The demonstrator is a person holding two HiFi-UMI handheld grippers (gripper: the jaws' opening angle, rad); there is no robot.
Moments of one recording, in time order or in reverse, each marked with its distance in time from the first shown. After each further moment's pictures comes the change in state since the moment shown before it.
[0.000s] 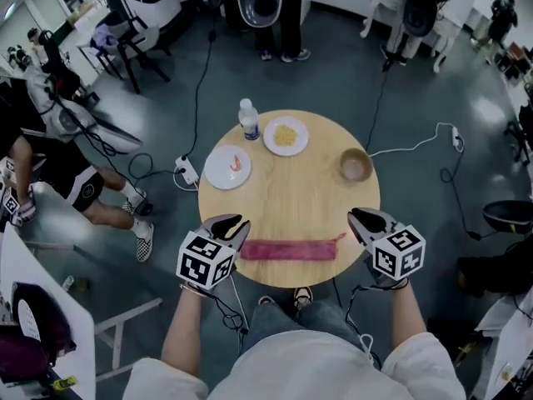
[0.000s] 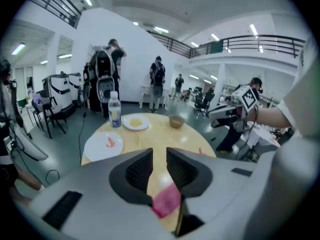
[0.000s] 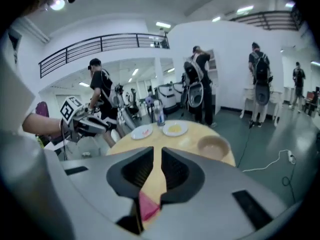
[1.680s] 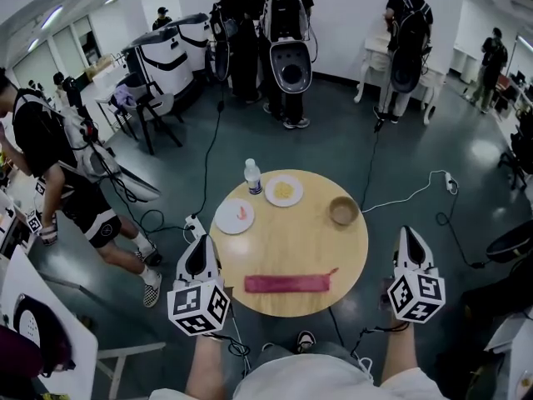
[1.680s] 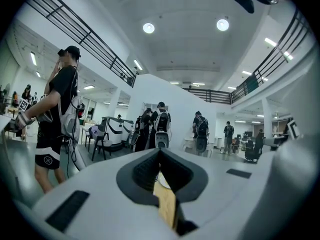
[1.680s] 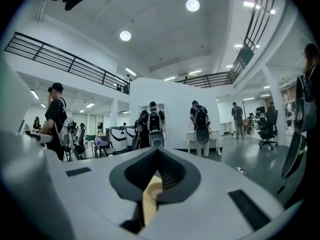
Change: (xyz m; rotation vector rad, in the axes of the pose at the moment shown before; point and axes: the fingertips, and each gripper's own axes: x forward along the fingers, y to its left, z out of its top) left arm -0.172 0.001 0.108 -0.187 -0.651 0.548; right arm -0.197 -0.023 0.104 0.081 -0.550 -0.618
